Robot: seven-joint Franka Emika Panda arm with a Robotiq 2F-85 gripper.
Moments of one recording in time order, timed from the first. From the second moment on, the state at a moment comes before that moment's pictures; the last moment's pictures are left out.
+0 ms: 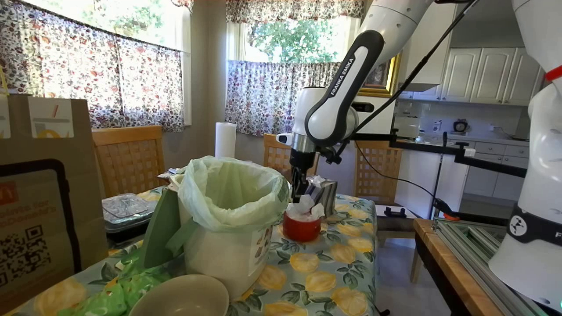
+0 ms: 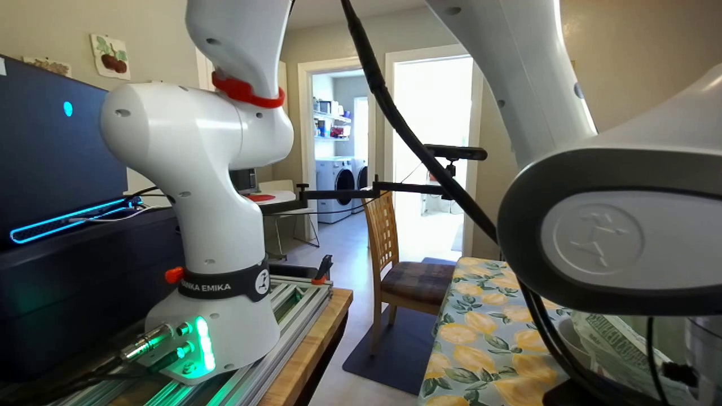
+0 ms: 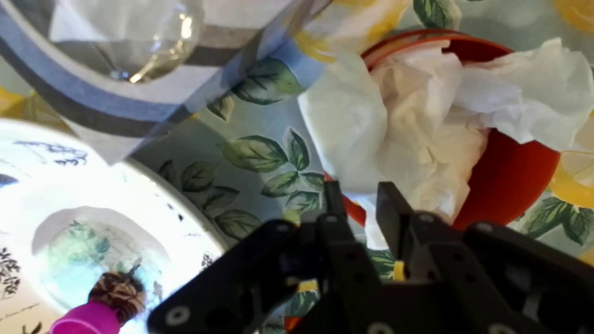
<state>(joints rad) -0.30 0.44 -0.14 -2.29 -0.07 2.87 -0.73</state>
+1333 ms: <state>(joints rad) -0.28 0.10 -0.19 -2.47 -0.19 2.87 -0.52</state>
